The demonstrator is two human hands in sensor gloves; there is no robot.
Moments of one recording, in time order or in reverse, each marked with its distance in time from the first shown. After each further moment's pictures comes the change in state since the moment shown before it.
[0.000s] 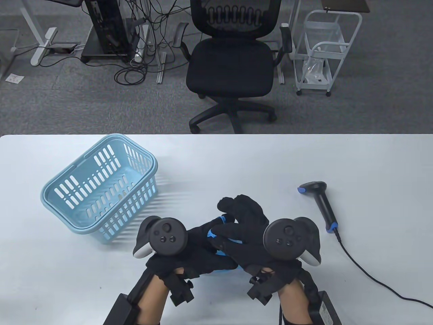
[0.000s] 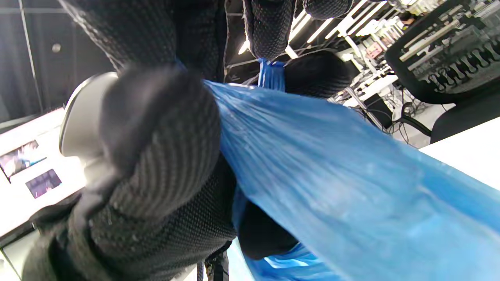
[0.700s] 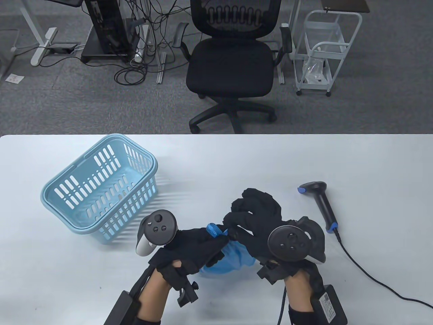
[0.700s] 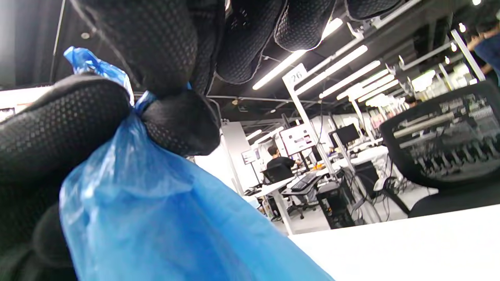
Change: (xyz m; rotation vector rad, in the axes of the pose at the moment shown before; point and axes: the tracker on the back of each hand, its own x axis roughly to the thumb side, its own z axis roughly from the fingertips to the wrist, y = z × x) left_hand -0.029 -0.004 0.000 0.044 0.014 0.357; right_hand -0.033 -0.004 0.005 -0.162 -0.069 0.275
